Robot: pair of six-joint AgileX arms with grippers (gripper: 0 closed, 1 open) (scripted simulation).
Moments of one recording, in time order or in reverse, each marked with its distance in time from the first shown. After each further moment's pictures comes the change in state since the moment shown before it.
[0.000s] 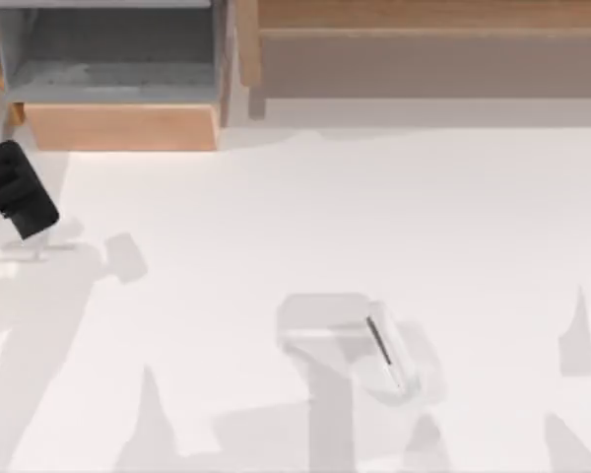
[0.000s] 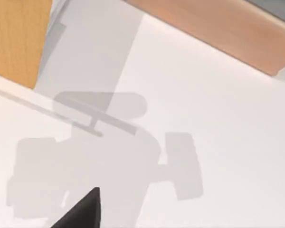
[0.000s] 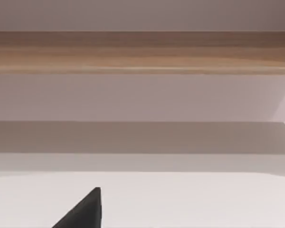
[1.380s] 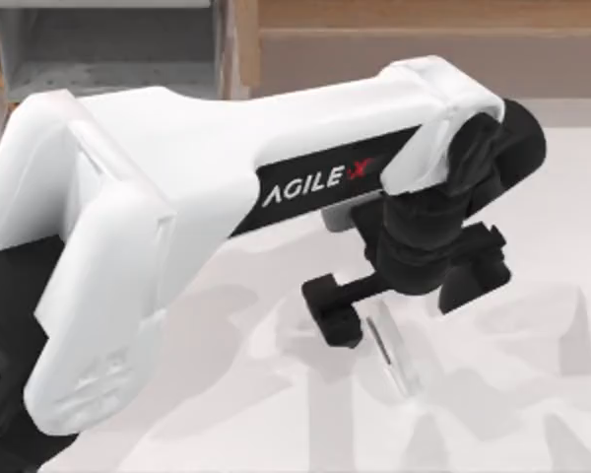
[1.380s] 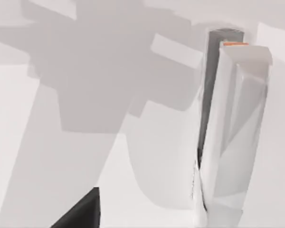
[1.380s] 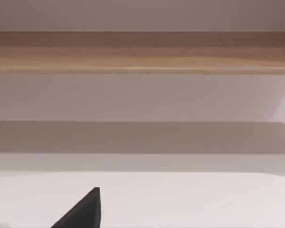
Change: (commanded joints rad) left arm -0.771 1.422 1.296 -0.762 0.088 -0.745; right arm 0.000 0.000 0.000 0.000 0.000 0.000
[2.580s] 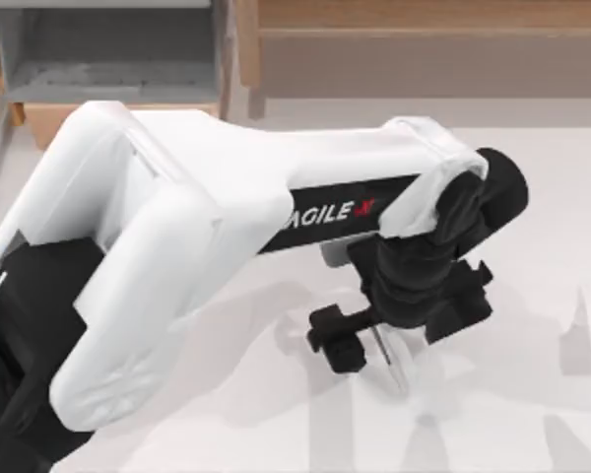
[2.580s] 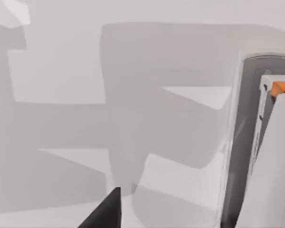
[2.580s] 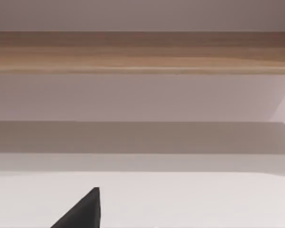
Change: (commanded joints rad) left arm 0.001 0.043 -0.127 0.170 0.000 0.001; right arm 0.000 0.000 0.000 0.000 0.000 0.000
